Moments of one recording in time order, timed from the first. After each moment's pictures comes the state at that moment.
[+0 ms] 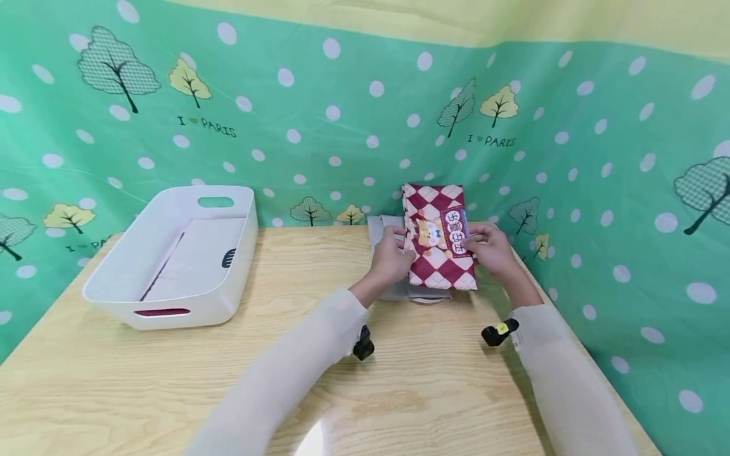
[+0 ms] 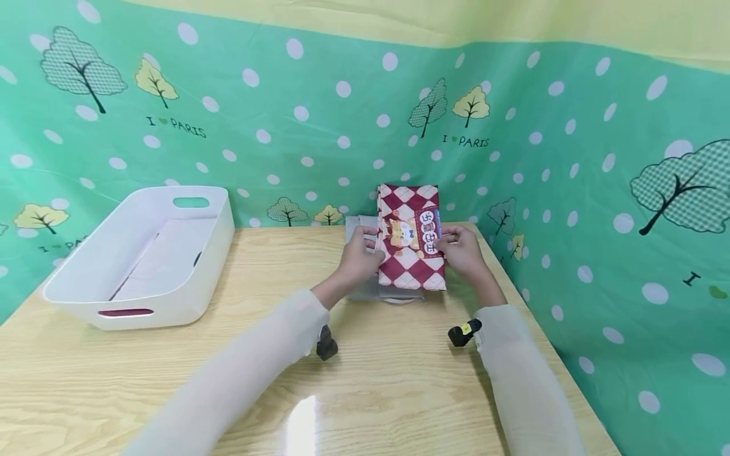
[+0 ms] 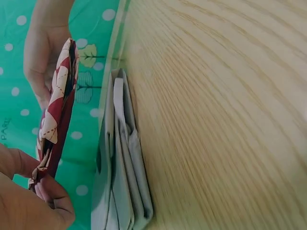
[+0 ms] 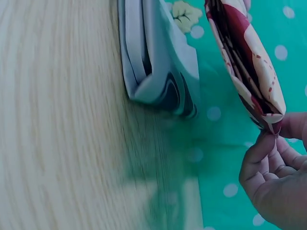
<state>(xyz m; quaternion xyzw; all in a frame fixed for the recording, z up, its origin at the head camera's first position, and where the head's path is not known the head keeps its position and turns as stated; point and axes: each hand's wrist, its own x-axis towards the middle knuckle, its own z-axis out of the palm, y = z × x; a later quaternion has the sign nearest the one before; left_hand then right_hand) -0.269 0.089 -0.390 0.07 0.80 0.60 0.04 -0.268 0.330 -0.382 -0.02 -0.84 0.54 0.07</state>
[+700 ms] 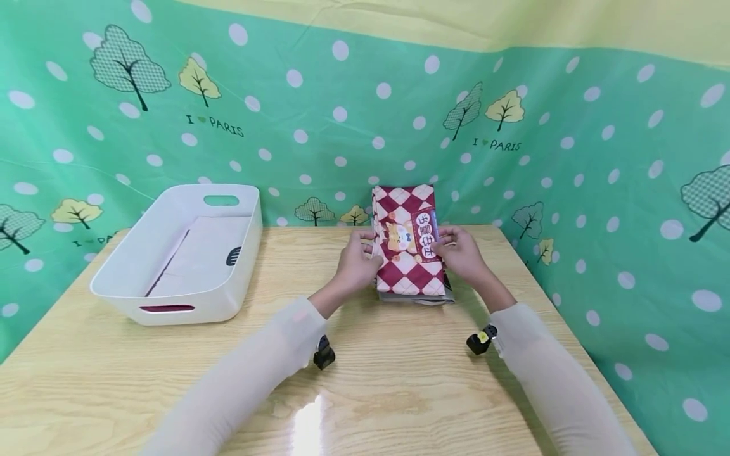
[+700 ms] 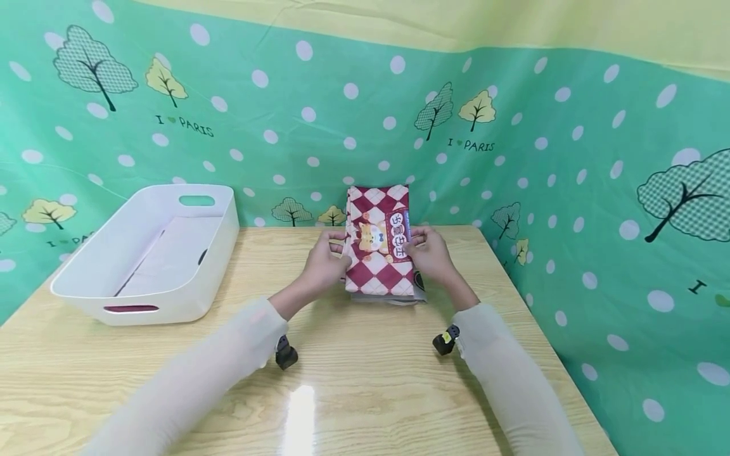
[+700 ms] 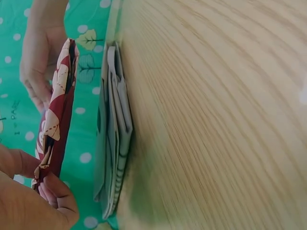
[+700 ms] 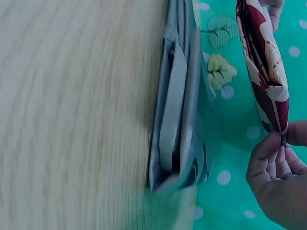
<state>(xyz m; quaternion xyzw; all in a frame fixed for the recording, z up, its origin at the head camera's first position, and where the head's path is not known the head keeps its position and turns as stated) -0.257 0.017 -0.387 0.07 0.79 0.60 0.03 -0.275 0.266 -0.386 0.03 -0.85 0.53 0.06</state>
